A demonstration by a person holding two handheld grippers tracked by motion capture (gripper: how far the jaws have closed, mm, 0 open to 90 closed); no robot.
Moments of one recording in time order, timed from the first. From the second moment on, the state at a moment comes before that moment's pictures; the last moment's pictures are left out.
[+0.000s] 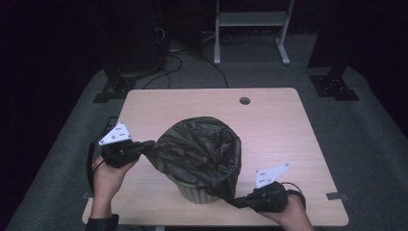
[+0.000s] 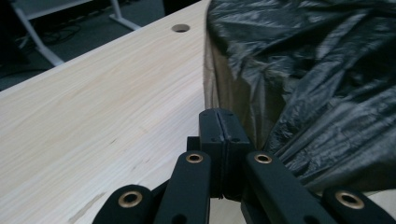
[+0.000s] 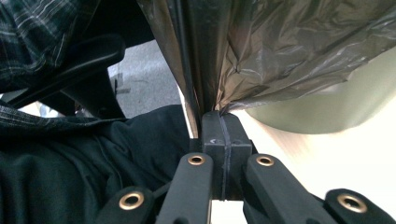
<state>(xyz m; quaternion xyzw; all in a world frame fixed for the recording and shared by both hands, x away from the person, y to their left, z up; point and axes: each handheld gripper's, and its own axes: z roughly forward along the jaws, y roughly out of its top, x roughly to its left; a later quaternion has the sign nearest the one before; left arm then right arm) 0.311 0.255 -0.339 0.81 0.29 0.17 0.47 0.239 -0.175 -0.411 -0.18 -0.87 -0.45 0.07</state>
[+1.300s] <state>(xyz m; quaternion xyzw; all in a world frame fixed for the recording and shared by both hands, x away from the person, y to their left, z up) 0.346 0.237 -0.366 0.84 0.30 0.19 0.42 0.250 -0.182 -0.428 -0.22 -0.89 -0.41 0.04</state>
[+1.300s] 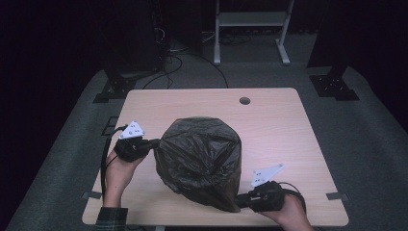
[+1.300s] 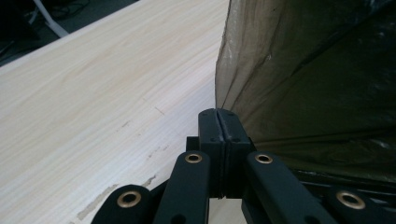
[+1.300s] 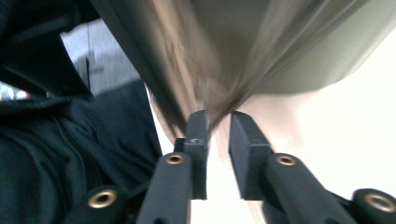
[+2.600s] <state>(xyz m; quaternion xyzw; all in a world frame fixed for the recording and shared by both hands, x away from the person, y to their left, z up) 0.363 0.236 -0.365 0.83 0.31 0.18 0.43 0.393 -0.164 -0.308 -0.28 -0.82 -0.50 -0.09</state>
